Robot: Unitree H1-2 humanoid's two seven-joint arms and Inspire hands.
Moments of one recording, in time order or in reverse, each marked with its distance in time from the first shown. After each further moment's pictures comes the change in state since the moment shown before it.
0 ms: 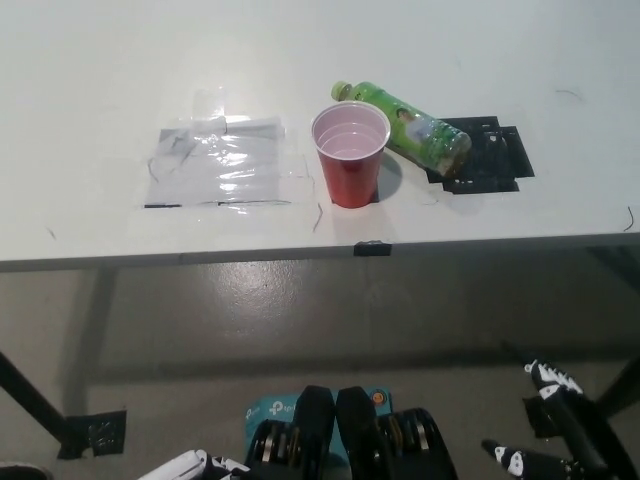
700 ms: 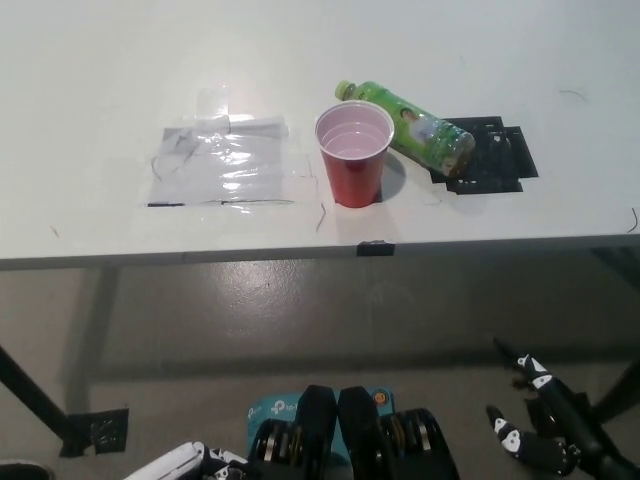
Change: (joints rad) left_arm -0.011 0.000 0.012 -0.001 0.000 -0.006 0.000; right_arm -0.060 -0.002 -0.029 0.074 0.164 0.027 0.088
